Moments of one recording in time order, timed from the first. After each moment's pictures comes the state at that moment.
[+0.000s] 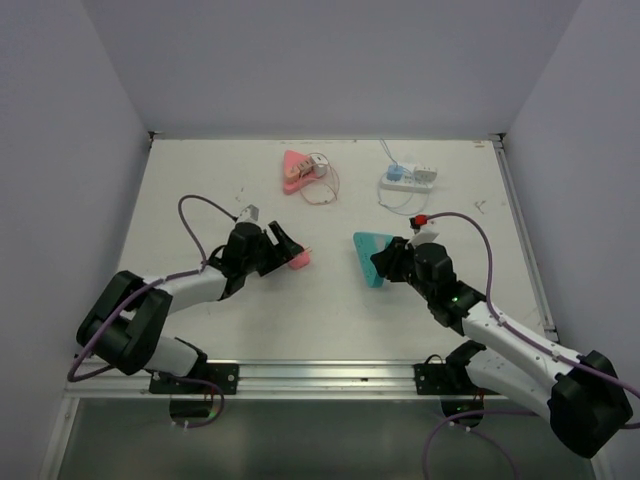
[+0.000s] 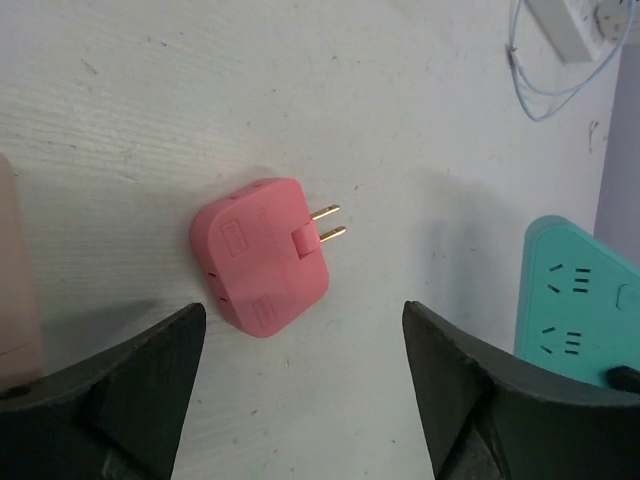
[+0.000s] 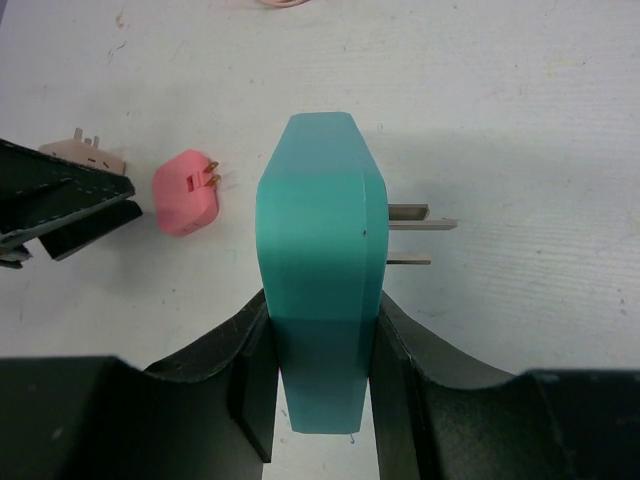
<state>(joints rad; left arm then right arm) -0.48 1.44 0.53 0.29 0.06 -0.94 0.60 0.93 0.41 0.10 0.13 0.57</state>
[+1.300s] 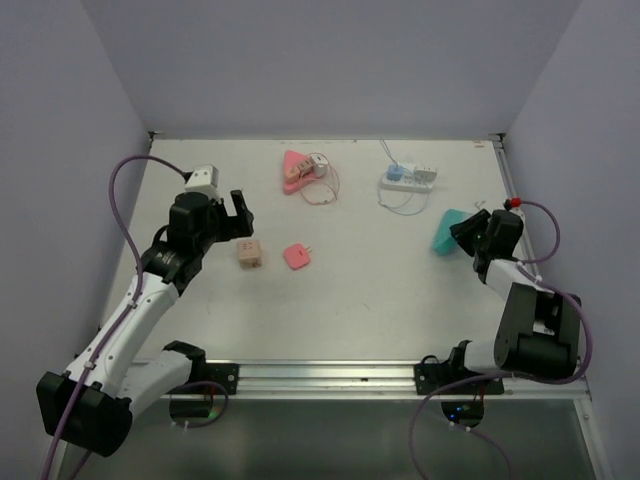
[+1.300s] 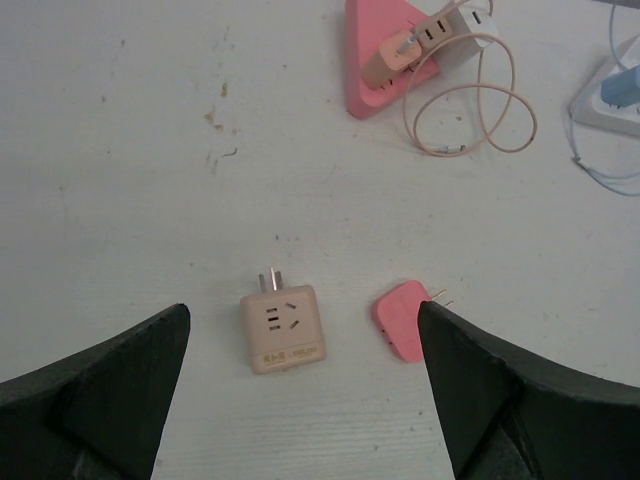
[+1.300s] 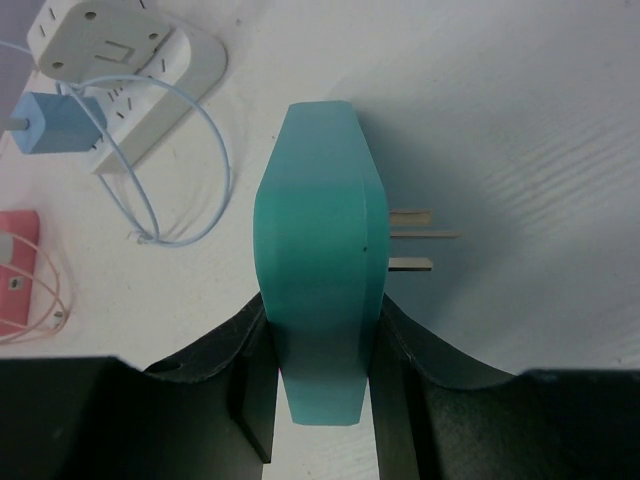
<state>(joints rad) -0.30 0.98 0.85 -0.35 -0.12 -0.35 -0.23 1.36 0.56 0.21 -0.10 0.65</state>
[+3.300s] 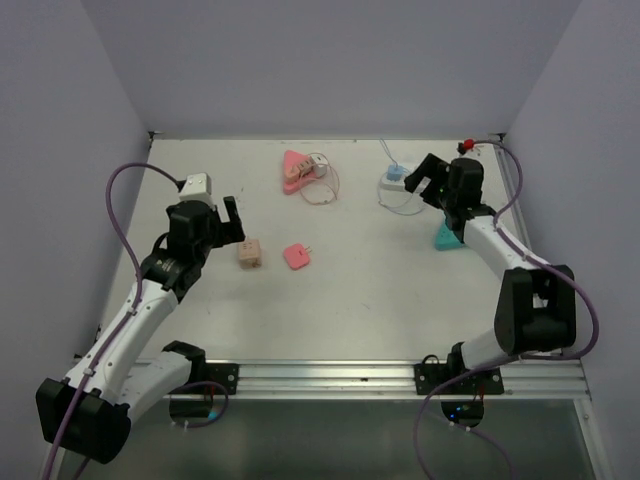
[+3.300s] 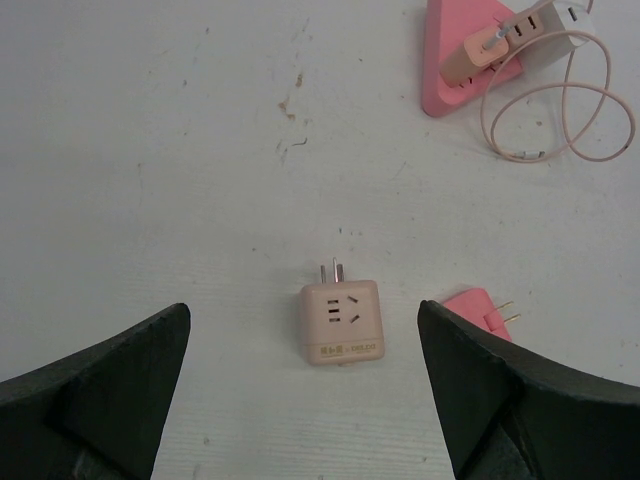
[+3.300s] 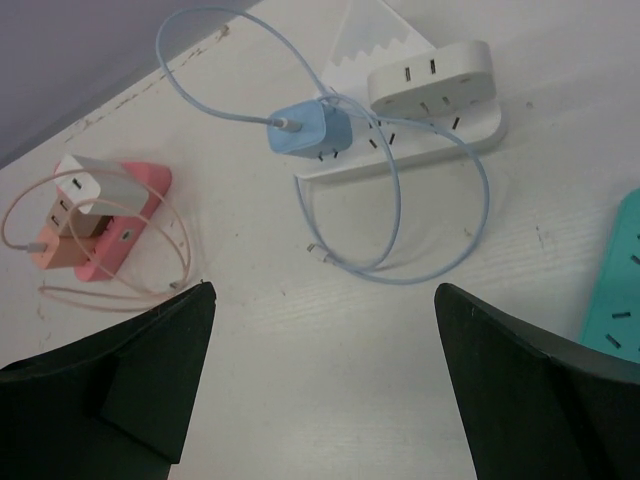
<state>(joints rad) -0.30 0.93 0.79 -0.36 -0.28 -0.33 0.07 1.46 0.95 0.05 -0.03 0.56</state>
